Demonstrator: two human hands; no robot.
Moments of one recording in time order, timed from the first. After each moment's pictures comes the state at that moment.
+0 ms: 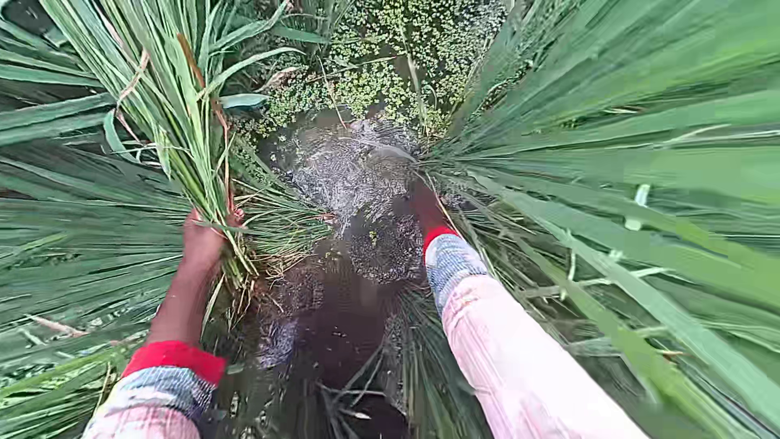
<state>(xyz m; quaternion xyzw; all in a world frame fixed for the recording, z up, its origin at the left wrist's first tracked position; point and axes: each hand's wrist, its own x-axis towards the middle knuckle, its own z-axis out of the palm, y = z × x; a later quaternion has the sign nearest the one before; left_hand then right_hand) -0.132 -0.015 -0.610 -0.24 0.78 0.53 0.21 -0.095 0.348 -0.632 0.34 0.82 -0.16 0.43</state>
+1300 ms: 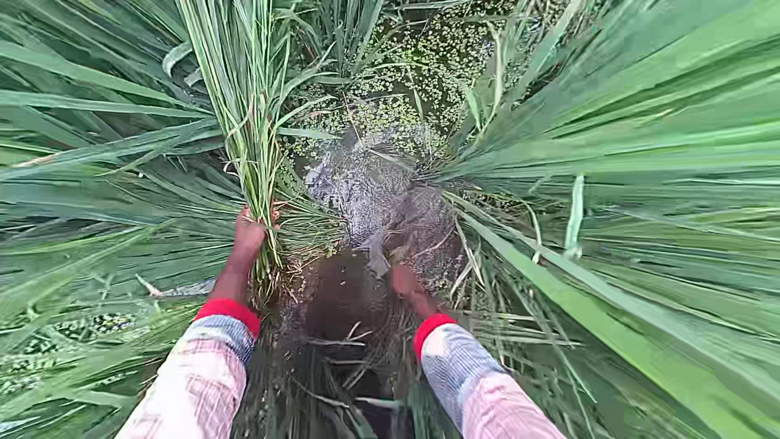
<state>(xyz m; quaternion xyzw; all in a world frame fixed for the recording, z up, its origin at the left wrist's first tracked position) -0.142 -0.008 -0.597 -0.26 0.78 0.51 0.26 0.024 0.281 -0.619 0.31 0.75 -0.24 0.53</state>
